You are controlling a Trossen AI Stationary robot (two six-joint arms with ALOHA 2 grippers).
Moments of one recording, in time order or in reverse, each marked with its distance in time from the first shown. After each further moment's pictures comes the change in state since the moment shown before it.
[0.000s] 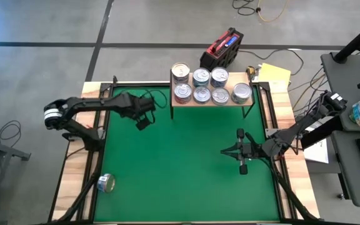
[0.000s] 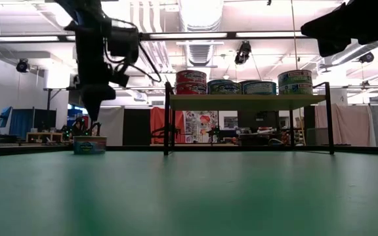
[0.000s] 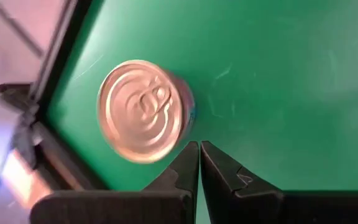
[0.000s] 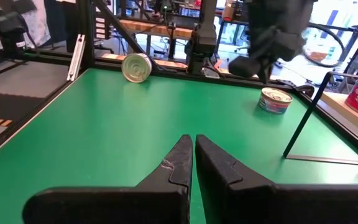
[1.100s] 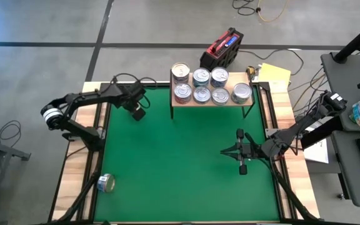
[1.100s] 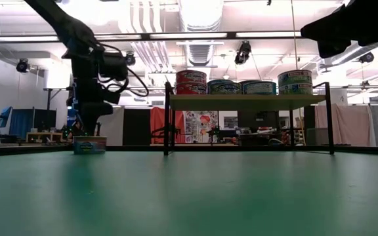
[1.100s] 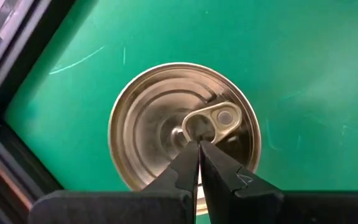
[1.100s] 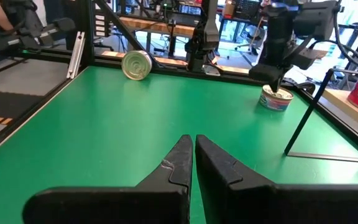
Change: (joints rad) left arm 0.362 -0.013 -0.145 0.285 0.197 0.249; right arm 0.000 0.013 0.000 0.001 0.000 0.009
